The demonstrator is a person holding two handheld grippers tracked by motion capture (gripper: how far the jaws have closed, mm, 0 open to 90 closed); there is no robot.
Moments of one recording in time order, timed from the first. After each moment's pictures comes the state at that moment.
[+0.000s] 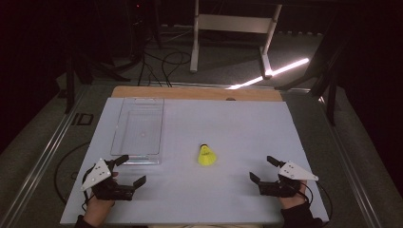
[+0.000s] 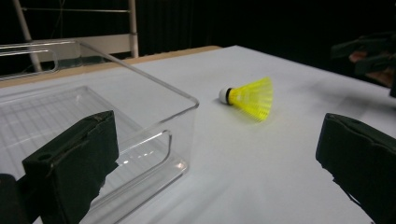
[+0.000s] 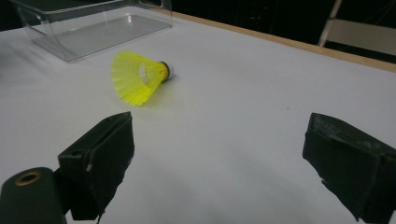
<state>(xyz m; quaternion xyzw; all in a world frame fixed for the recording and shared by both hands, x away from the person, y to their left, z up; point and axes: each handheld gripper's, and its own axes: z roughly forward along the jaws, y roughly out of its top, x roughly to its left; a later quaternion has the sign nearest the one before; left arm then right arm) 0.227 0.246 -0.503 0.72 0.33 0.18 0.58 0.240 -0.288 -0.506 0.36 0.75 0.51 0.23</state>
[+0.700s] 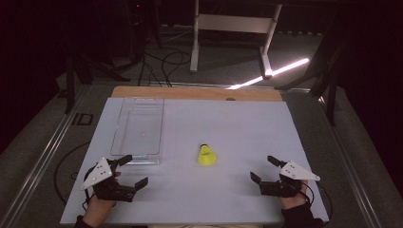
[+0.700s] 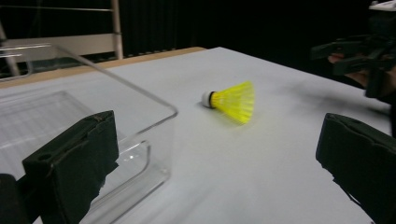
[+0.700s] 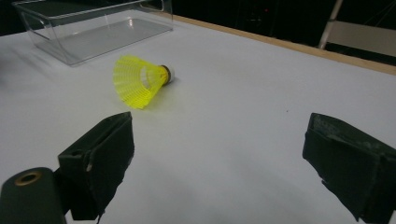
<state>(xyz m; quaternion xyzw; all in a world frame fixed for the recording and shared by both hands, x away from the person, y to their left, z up) 0.227 0.239 -0.494 0.73 0.31 0.16 0.59 0.239 -0.290 -0.503 0.36 0.75 0.51 0.23</state>
